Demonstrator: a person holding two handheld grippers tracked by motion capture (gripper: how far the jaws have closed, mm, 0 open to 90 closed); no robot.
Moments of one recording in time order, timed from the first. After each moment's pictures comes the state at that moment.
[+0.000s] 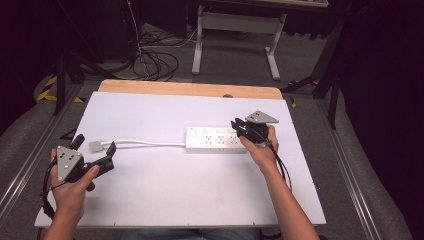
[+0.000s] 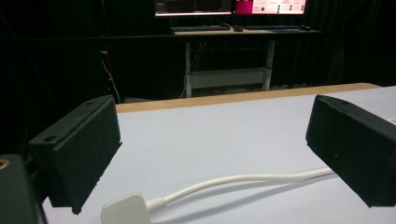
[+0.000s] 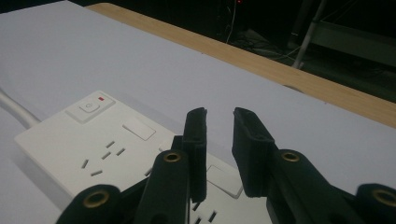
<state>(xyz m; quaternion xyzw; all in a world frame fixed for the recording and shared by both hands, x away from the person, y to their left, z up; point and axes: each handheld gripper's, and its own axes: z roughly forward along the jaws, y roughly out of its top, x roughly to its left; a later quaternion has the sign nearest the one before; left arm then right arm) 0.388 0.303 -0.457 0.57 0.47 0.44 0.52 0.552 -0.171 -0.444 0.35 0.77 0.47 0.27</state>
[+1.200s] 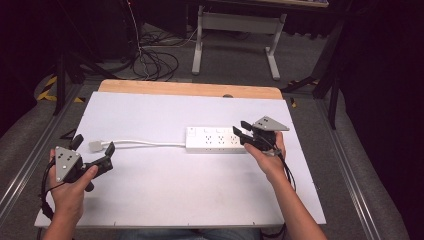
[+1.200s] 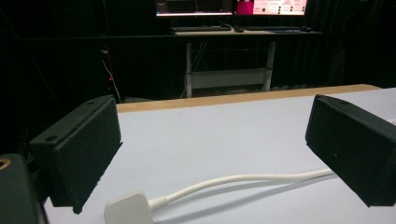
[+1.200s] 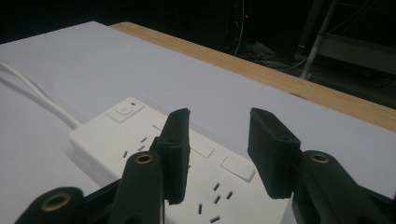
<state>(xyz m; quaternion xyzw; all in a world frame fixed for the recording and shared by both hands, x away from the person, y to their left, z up) 0.386 0.305 -0.456 0.57 0.47 0.44 0.52 0.521 -0.184 -0.431 0.34 0.75 0.50 0.26</state>
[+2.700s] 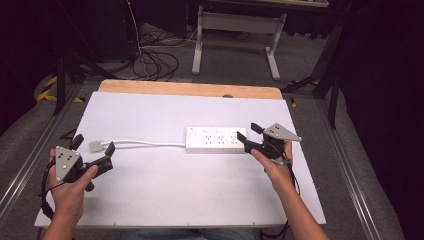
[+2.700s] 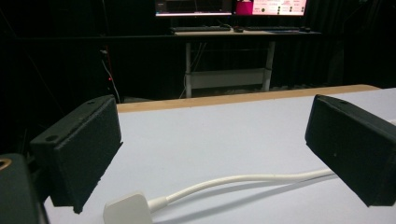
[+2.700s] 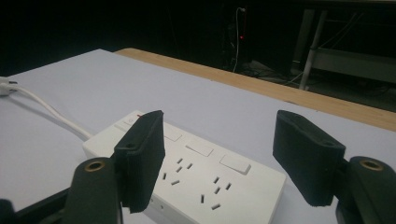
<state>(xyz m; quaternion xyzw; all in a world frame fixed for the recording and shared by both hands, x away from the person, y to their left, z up) 0.387 0.305 -0.456 0.57 0.47 0.43 0.52 0.499 -0.204 -0.435 0.35 0.72 0.54 0.26</state>
